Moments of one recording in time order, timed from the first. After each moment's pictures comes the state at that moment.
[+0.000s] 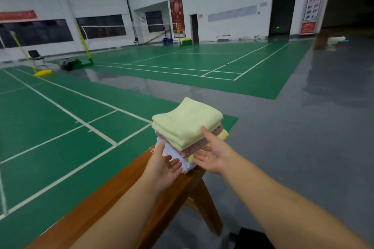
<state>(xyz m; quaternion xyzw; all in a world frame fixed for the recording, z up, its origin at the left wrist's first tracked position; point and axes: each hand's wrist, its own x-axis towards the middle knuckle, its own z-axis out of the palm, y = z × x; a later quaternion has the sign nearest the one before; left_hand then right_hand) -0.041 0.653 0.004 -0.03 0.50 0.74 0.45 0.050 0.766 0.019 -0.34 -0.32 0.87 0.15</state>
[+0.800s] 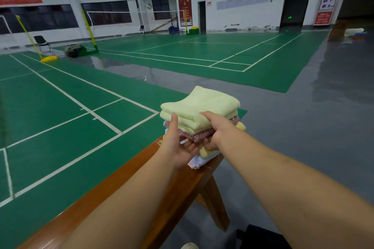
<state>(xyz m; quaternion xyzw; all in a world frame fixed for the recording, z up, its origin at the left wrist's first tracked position) -0.075 0.688 0.009 -0.03 0.45 0.75 0.48 -0.011 0.779 0.034 -0.43 -0.40 0.80 0.14</state>
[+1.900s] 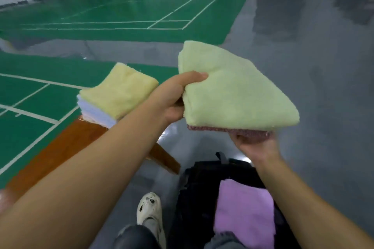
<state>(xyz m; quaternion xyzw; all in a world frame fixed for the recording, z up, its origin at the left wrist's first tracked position) 0.116 0.764 0.034 0.30 0.50 0.55 0.60 0.295 0.817 -0.094 -0.24 -0.04 0.84 0.48</state>
